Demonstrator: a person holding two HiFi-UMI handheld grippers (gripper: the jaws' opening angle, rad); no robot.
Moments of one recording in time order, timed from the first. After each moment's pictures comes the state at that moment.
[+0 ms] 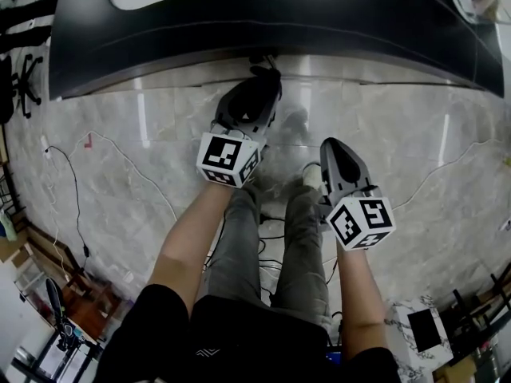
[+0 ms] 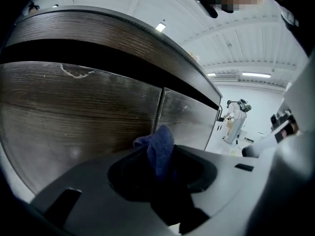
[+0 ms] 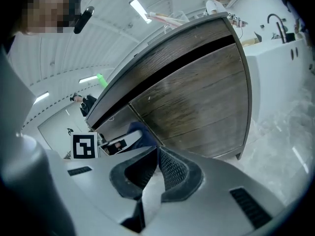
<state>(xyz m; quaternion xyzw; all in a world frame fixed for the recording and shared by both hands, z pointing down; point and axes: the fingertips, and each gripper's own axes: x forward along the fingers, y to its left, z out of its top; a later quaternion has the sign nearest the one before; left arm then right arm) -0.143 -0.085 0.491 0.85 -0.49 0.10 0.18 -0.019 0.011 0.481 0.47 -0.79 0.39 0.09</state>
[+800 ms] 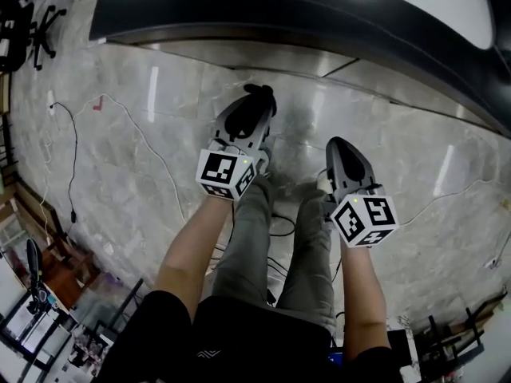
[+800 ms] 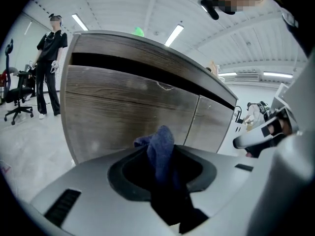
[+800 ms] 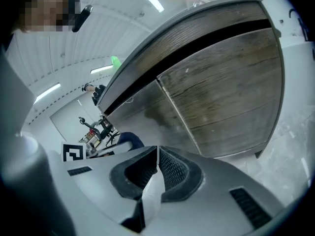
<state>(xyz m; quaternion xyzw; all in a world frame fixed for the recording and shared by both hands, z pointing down) -0.273 -0.015 0.511 0.78 -0.58 0.10 0.22 -0.114 0.016 0.494 0.40 -0.82 0.39 0.12</state>
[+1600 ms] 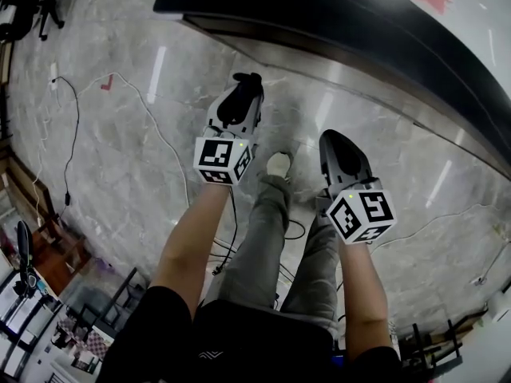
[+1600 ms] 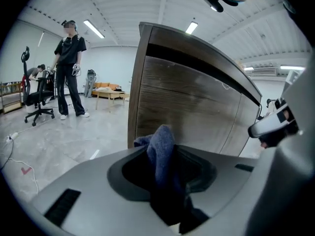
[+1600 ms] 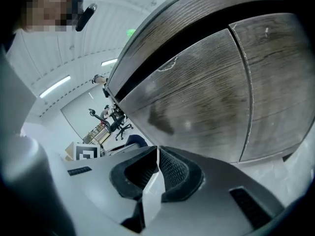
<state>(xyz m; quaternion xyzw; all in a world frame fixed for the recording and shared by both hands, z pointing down) -0.452 -0.012 0.552 0.71 -0.65 0.12 0.22 -0.280 0.009 0.508 0.33 -0.85 0.38 0.14</state>
